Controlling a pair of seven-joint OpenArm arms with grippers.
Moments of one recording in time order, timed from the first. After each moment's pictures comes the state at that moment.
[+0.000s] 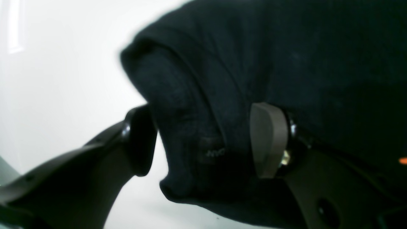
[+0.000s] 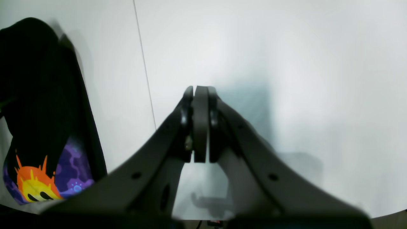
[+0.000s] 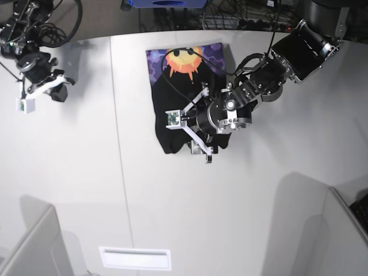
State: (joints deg) left arm -18.2 -23.1 49.3 97.9 1.8 -32.2 49.7; right arm -22.6 10.7 33.5 109.8 41.5 15.3 -60.7
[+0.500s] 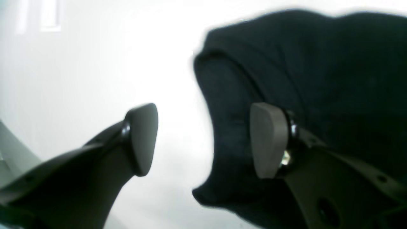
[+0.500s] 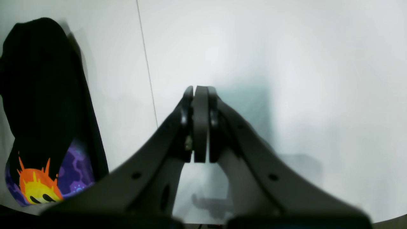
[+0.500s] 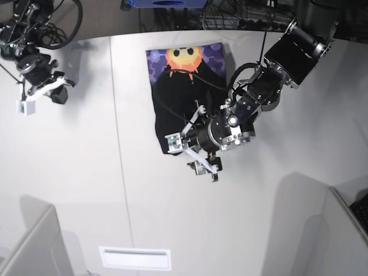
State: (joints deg) left arm -18.5 -18.4 39.6 96.6 2.3 -32.4 49.8; right arm -21.8 10.7 33.3 109.8 41.5 15.3 -60.9
